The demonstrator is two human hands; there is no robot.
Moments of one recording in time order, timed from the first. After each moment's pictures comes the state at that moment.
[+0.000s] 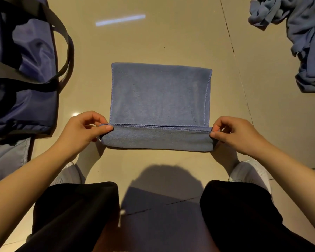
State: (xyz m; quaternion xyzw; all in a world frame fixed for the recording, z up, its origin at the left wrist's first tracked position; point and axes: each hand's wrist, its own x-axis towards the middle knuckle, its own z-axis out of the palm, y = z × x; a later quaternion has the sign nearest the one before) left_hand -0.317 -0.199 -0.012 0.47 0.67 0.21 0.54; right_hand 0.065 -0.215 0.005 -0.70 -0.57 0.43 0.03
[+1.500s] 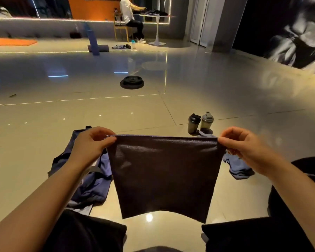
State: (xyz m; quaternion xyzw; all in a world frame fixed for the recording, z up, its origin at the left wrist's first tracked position) left_hand -0.332 -0.291 0.378 0.57 0.59 0.48 0.31; right_hand 0.044 -0.328 0.409 -0.54 -0.59 0.45 0.40
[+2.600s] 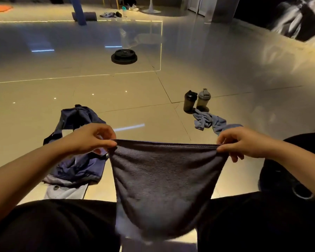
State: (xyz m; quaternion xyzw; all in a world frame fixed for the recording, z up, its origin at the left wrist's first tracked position) left_hand -0.346 -0.271 0.349 0.72 0.55 0.14 0.40; right_hand 0.069 -0.321 0.378 -0.62 -0.69 0.37 0.05
